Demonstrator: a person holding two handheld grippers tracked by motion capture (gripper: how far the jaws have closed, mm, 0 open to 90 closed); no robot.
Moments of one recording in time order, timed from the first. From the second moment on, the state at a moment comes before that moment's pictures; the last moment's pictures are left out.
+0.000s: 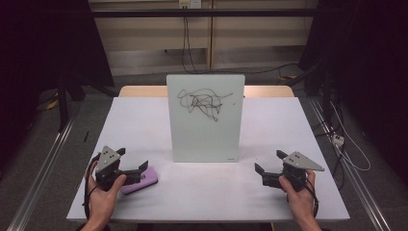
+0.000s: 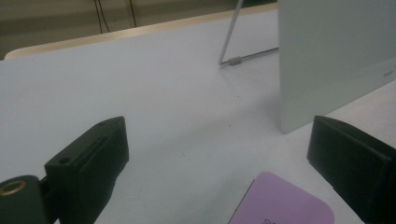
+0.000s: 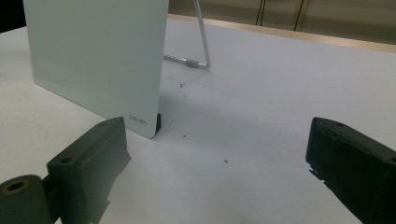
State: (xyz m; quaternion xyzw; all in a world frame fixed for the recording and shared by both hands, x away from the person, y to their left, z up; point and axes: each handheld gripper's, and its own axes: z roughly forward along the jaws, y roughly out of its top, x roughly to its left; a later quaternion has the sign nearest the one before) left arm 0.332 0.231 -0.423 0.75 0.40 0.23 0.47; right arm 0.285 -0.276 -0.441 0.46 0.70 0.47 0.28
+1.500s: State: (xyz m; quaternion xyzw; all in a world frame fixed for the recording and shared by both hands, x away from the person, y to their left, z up) left arm 0.349 0.231 -0.404 0.87 0.29 0.12 0.38; right arm 0.287 -0.275 -0.443 0.46 0.70 0.47 0.27
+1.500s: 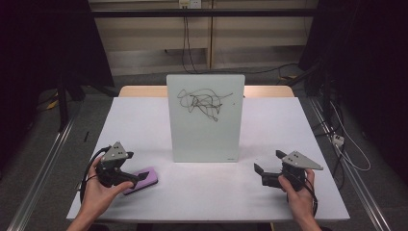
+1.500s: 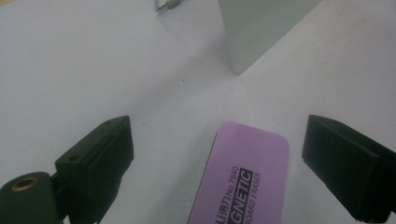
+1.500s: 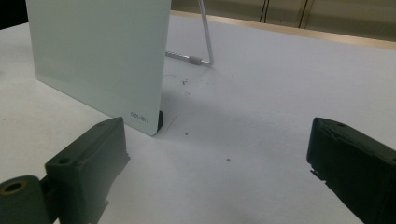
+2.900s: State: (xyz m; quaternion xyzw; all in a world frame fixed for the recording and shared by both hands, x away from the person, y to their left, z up) left arm 0.359 0.222 -0.423 0.95 0.22 0.03 0.24; right arm 0.290 -0.266 -0.443 0.45 0.72 0.46 0.27
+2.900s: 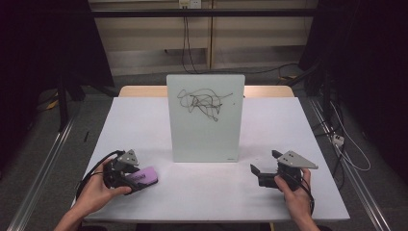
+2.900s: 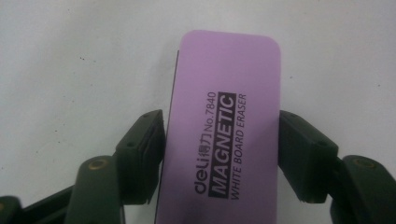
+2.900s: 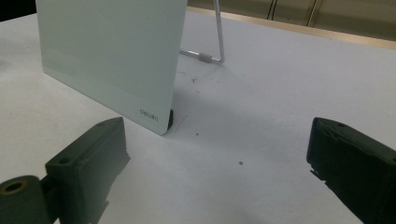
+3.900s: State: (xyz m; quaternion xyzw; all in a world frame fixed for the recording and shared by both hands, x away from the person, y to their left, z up) left arm 0.355 0.225 -0.403 0.90 0.25 0.06 0.34; right arm 0.292 -0.265 -0.443 0.46 0.71 0.46 0.27
